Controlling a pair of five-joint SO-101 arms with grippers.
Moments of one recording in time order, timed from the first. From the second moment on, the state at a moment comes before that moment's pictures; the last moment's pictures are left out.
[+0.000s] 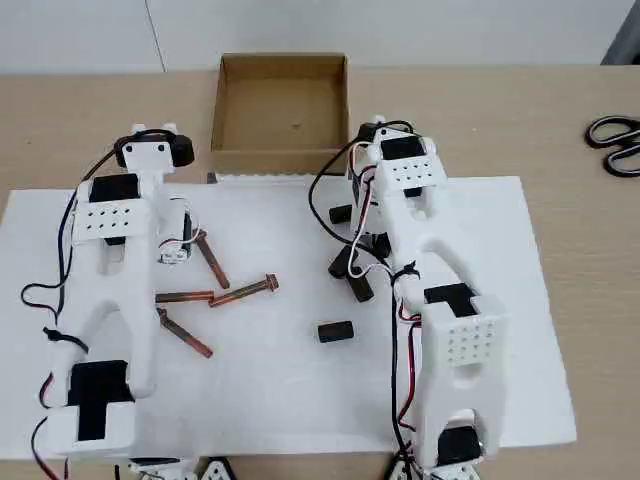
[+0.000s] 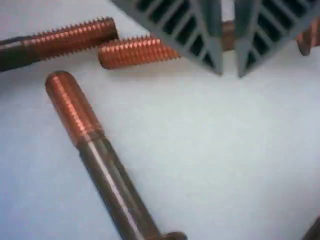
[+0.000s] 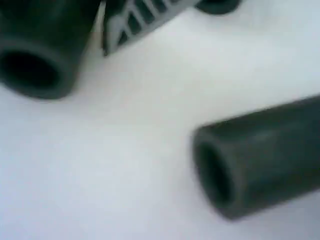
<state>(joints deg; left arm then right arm) -9.6 1.3 13.1 82.1 0.6 -13.0 36.8 -24.0 85.4 -17.9</state>
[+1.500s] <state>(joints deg) -11.1 35.8 -32.8 98.7 -26.6 9.1 12.3 -9.9 95.8 4.2</state>
